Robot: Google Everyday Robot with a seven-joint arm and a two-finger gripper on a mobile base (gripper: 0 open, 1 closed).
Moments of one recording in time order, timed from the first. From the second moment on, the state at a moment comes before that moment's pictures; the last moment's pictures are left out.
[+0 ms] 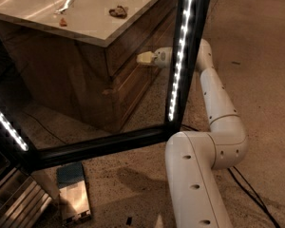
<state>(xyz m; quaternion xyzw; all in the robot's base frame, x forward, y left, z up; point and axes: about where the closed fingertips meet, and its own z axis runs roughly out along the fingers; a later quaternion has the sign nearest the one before) 0.889 -0.014 0.737 -0.19 0.77 0.49 0.37</state>
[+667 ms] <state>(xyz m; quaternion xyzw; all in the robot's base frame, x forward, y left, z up) 0.889 -0.014 0.737 -0.19 0.77 0.49 0.37</state>
